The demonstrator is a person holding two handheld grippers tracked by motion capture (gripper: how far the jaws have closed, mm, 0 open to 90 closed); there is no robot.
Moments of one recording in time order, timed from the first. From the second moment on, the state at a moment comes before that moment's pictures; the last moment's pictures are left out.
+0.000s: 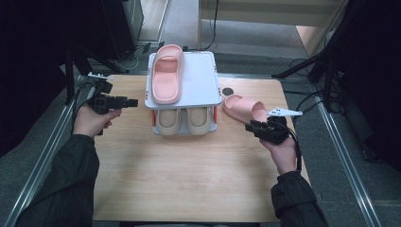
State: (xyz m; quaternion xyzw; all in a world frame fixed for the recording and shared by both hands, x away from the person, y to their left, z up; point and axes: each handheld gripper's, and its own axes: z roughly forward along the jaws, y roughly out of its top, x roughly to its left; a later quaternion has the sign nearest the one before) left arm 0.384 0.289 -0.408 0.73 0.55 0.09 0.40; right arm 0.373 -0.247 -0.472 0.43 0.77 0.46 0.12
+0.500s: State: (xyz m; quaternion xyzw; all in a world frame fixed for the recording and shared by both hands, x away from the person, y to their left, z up) left arm 0.343 0.292 -0.448 0.74 0.53 0.10 0.40; right arm 0.392 -0.262 -0.481 0.44 0.77 0.44 0.11
